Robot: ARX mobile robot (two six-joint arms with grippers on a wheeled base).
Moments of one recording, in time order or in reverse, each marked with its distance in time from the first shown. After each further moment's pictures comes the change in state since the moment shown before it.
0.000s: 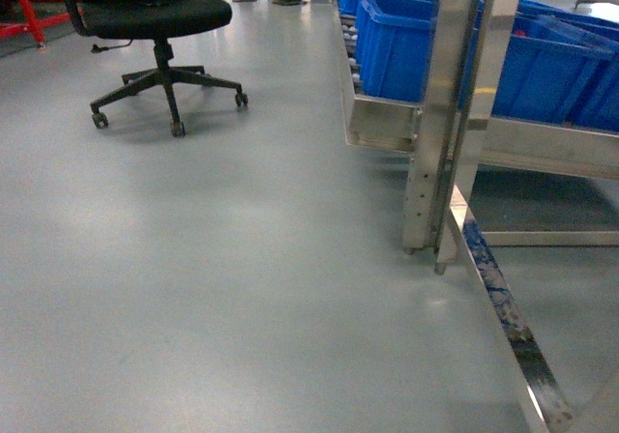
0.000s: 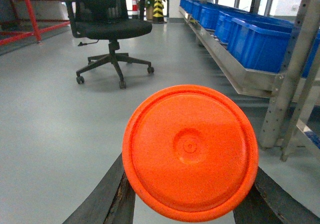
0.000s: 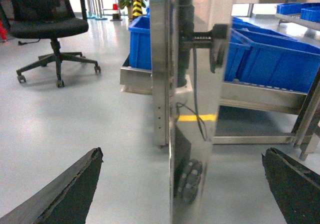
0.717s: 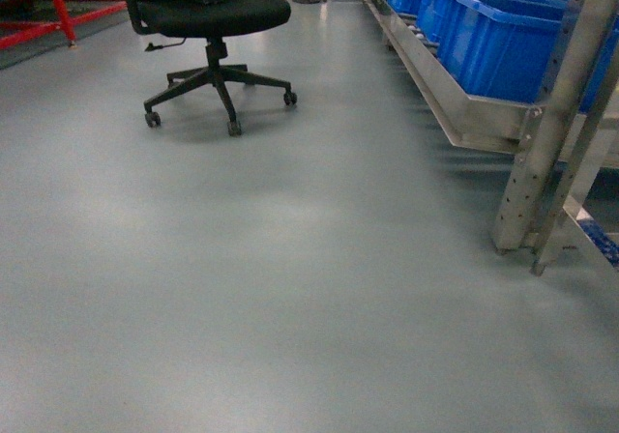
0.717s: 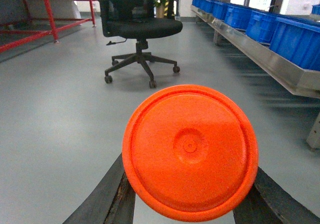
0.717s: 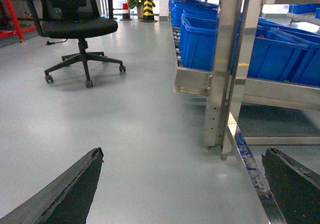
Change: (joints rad) left arm 0.000 0.000 0.000 0.000 0.000 0.000; right arm 0.000 0.000 0.000 -0.001 0.000 0.000
